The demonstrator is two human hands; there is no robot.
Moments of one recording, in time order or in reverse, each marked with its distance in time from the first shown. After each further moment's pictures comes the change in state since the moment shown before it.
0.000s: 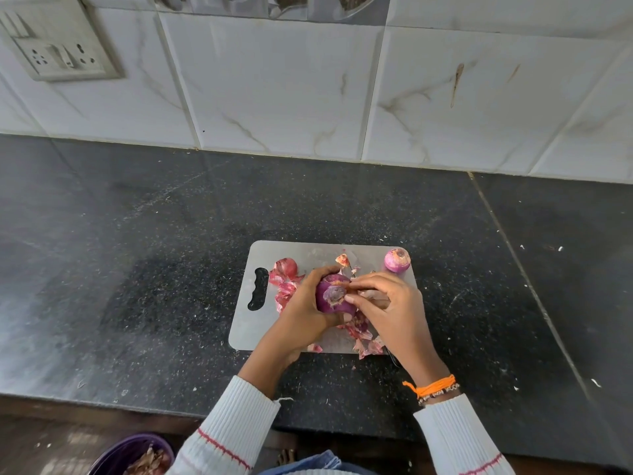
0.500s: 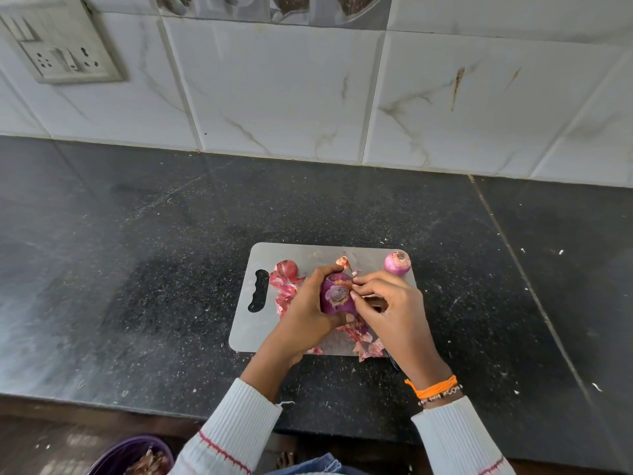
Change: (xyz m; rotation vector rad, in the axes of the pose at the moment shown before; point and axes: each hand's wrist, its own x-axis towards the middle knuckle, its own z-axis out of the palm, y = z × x) left_hand 0.003 -0.002 0.003 0.085 0.003 0.060; right_hand 0.001 -0.006 -0.002 -0.133 0.027 -0.134
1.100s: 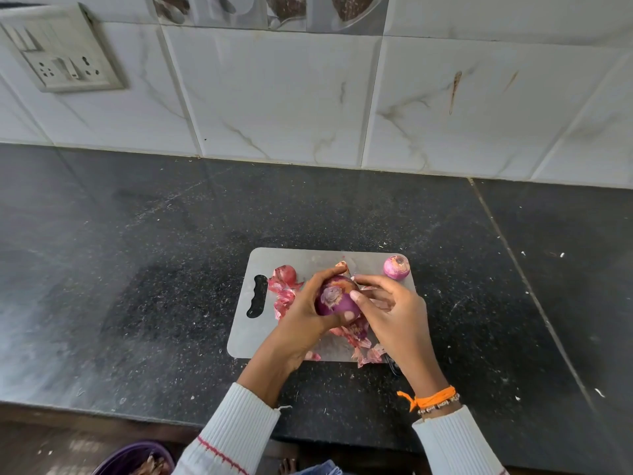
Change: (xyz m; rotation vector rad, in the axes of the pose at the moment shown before) left_hand -0.004 0.010 0.003 -0.361 -0.020 -0.073; right_hand 0.001 -0.008 -0.002 0.220 0.031 0.353
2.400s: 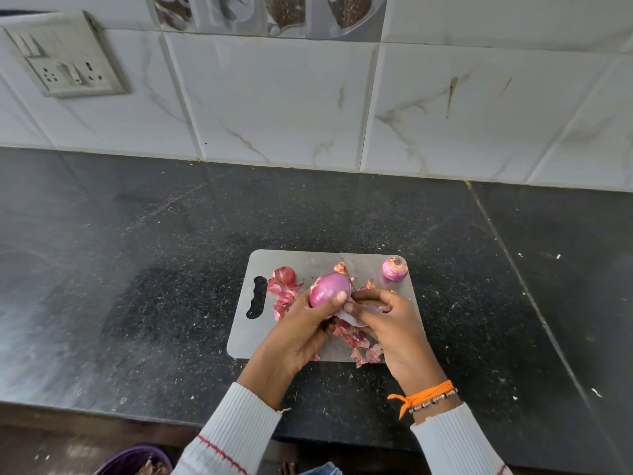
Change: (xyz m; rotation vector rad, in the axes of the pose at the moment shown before) left_hand -0.004 0.009 0.009 -0.465 0.058 -0.260; right_hand -0.005 -0.009 0.003 0.558 -0.092 0.461
